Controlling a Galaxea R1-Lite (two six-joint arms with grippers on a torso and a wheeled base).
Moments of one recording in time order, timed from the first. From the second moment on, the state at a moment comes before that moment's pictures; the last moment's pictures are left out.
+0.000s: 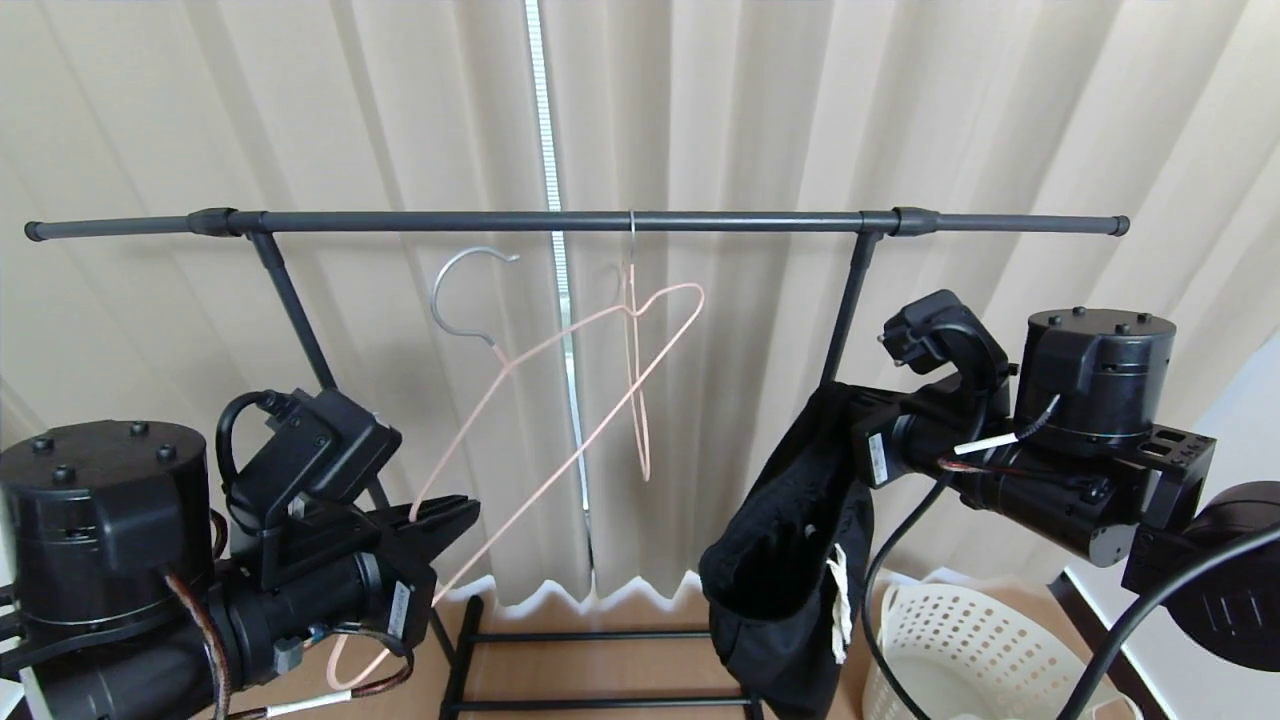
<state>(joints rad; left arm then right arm) -0.55 1.40 -0.43 -0.62 0.02 0.17 0.49 1.71 -0.73 -0.71 -0.17 -0.14</state>
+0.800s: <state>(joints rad) -0.66 1.49 -0.35 -0.63 -0.09 0.28 0.52 1.72 -0.79 -0.70 -0.49 -0.18</state>
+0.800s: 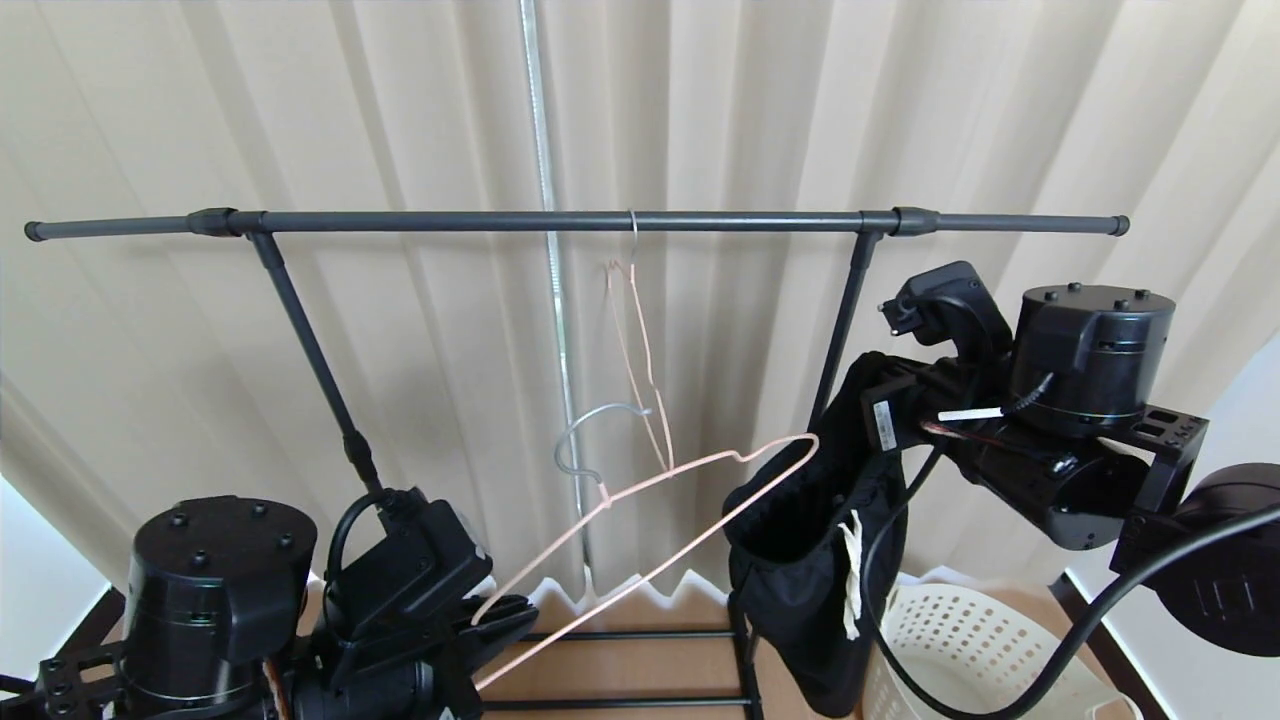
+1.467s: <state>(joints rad) -0.70 1.62 -0.41 -0.74 -0.09 0.27 0.66 1.72 -0.79 -0.66 -0.66 -0.20</state>
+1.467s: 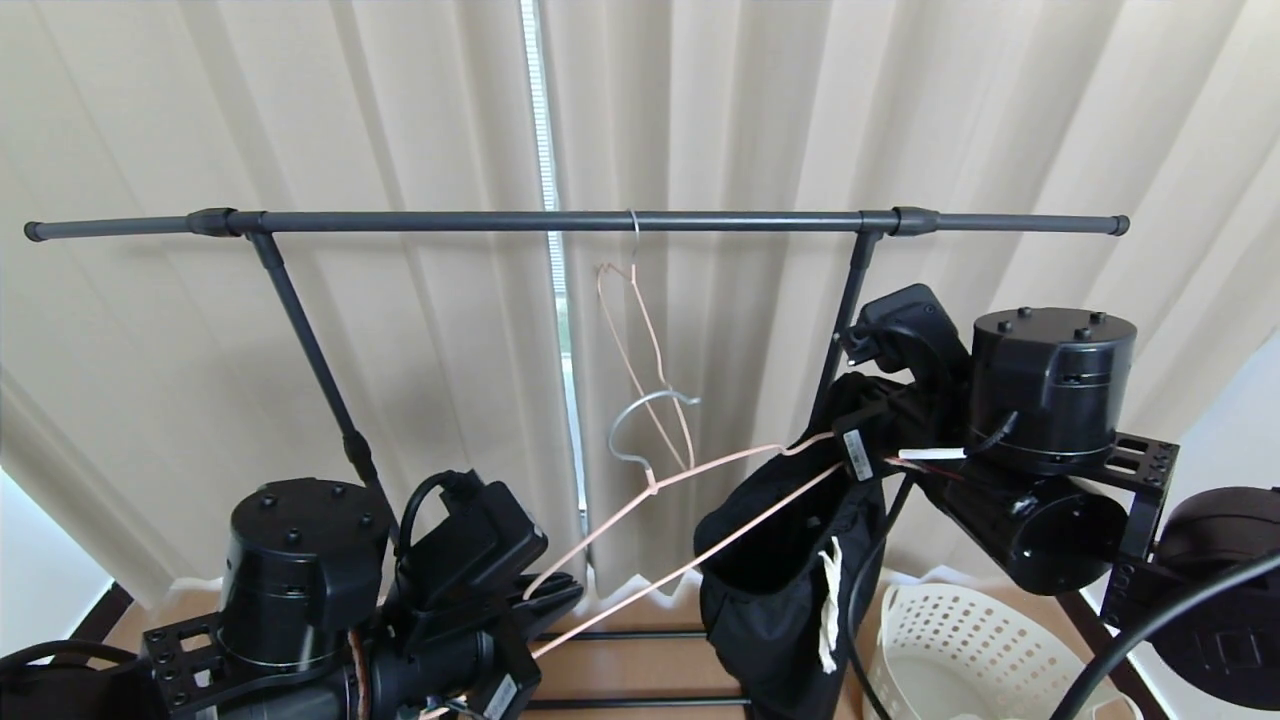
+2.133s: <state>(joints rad) -0.69 1.64 -0.42 -0.77 -0.09 0.26 0.84 1.69 -0.78 -0.61 -0.73 -0.20</state>
